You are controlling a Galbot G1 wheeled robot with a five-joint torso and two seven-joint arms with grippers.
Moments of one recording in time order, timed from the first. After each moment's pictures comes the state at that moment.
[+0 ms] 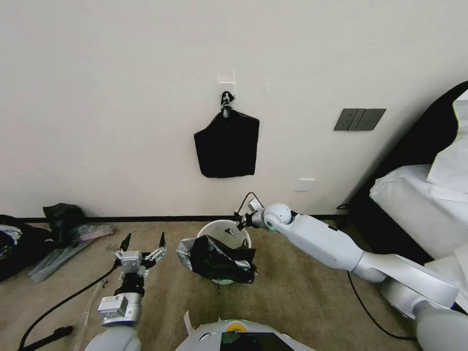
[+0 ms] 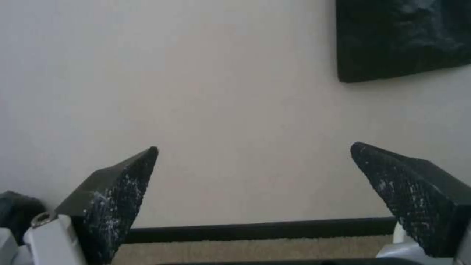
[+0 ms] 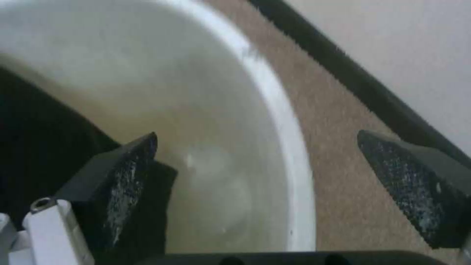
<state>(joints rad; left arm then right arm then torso) 1.95 -1.27 -0.65 -2.35 -0.16 -0.10 -0.27 -0.29 0.96 -0.61 1.50 0.85 -0.72 -0.21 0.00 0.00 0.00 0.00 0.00</state>
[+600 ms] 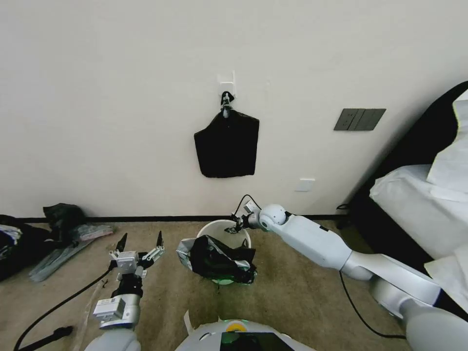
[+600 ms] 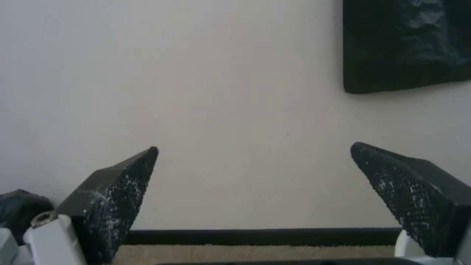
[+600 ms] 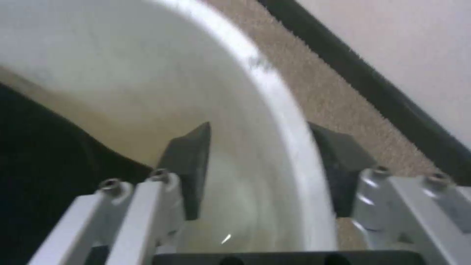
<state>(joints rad) 1.97 -1.29 -0.66 -2.38 -0.16 -0.10 -0.27 -0.32 1.03 -0.56 1.42 0.77 -0.71 -0.28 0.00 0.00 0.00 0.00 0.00</state>
